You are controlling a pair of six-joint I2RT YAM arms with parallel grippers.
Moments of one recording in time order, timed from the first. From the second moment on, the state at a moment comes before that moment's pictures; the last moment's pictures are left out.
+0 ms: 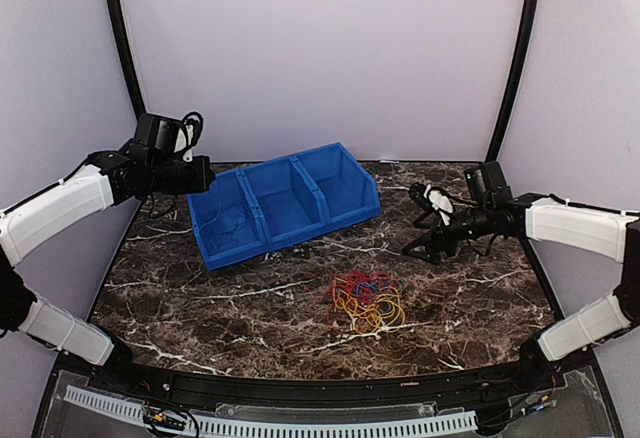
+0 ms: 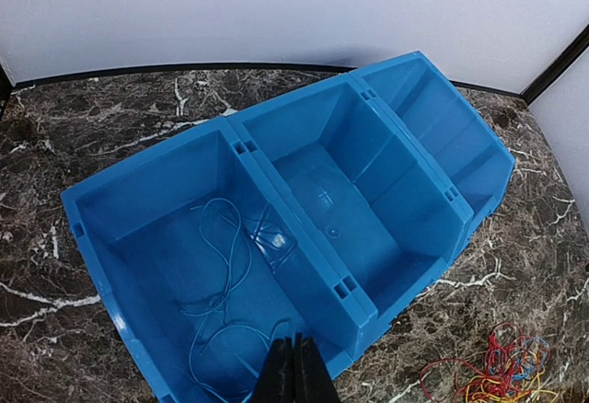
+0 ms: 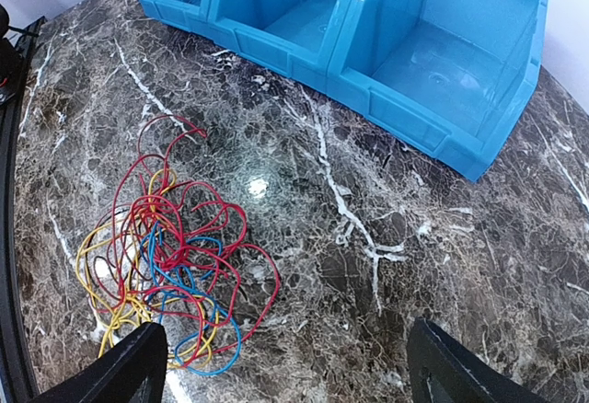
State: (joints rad) left arm -0.42 1.32 1.16 -0.46 -0.07 -0.35; right arm 0.39 1.33 0.81 -0.28 -0.60 -0.47
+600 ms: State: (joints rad) left arm -0.28 1.58 1.27 -0.36 0.05 -0.36; right arm 0.39 1.36 0.81 -0.29 -0.61 -0.48
